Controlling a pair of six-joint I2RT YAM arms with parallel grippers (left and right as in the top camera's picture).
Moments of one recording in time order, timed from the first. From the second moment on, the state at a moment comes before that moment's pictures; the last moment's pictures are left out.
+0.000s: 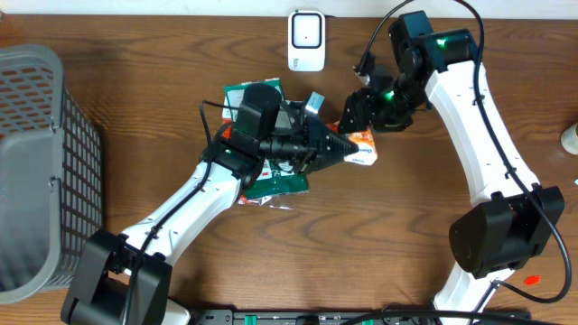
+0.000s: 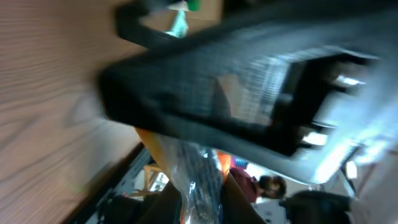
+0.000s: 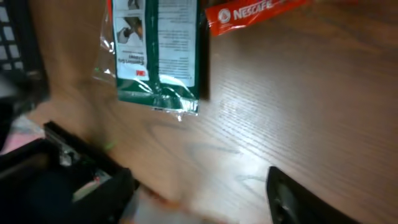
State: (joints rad) left arm -0.49 1.60 0.99 0.33 1.12 -1.24; right arm 0.24 1.94 1.91 -1.44 -0.48 0.06
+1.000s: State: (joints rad) left arm -0.31 1.62 0.99 1.19 1.05 -1.91; right arm -0.16 2.17 1.93 -1.42 -0.03 0.18
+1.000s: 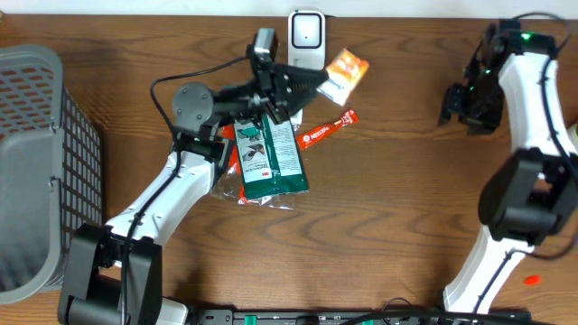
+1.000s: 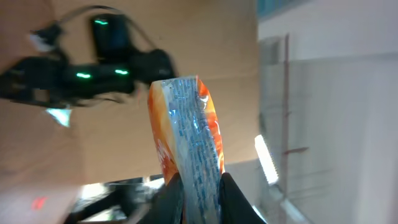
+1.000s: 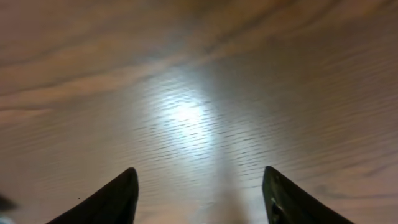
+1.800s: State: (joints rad) left arm -0.38 1.47 0.99 0.85 0.83 -2.02; right arm -0.16 2.45 1.98 -1.42 0.05 0.23
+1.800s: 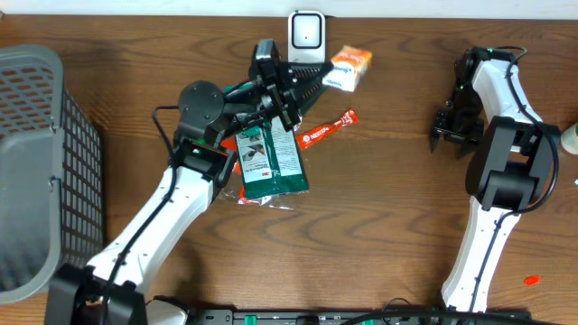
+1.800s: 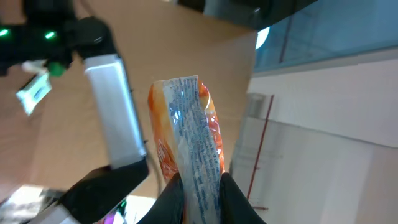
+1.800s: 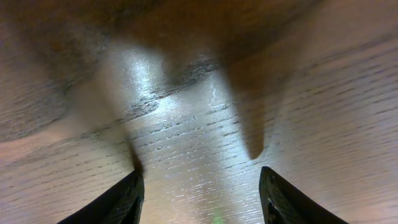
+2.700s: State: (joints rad) left arm -0.32 1.44 0.99 1.30 0.55 -2.02; right arm -0.16 2.47 2.00 -1.45 0.05 0.24
